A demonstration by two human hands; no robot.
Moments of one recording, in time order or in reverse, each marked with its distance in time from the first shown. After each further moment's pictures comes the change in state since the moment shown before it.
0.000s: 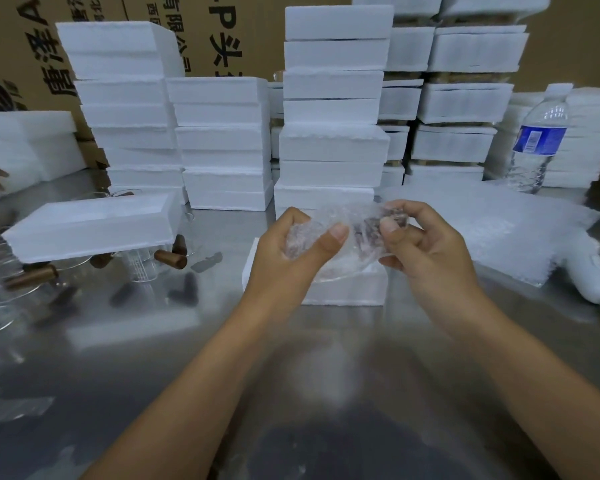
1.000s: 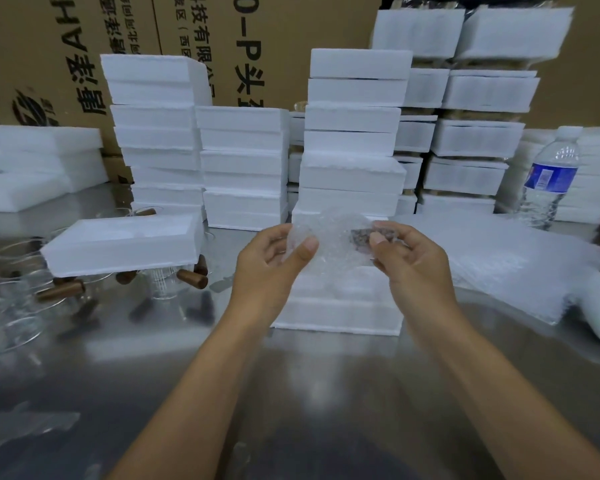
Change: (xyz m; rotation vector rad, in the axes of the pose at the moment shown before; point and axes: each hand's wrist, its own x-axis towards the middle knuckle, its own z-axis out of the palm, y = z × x) left_hand 0.020 -0.001 -0.034 -0.006 0.205 -0.147; right_hand 0.023 0.000 0.032 0.094 0.095 0.049
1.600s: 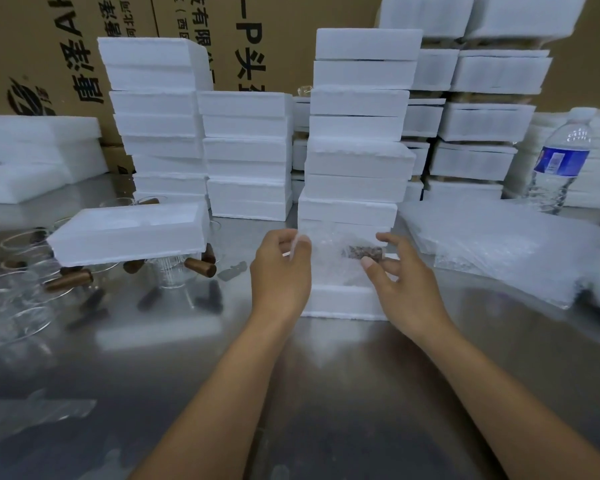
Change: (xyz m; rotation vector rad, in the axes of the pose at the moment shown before) left_hand 0.004 -0.023 0.008 0.241 0.173 -0.020; right_hand -0.007 0.045 -0.006 -0.585 -0.052 0.000
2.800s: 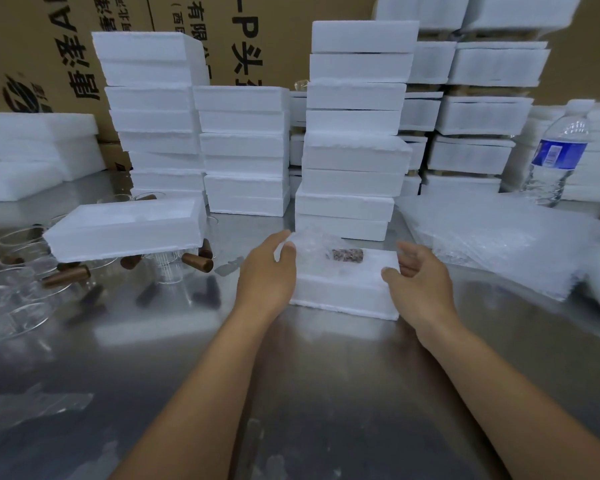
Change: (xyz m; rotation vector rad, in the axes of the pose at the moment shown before) left_hand 0.006 -0.011 -0.014 0.266 -0.158 -0.071; right_hand -0.001 0.008 -0.007 0.187 0.152 0.272
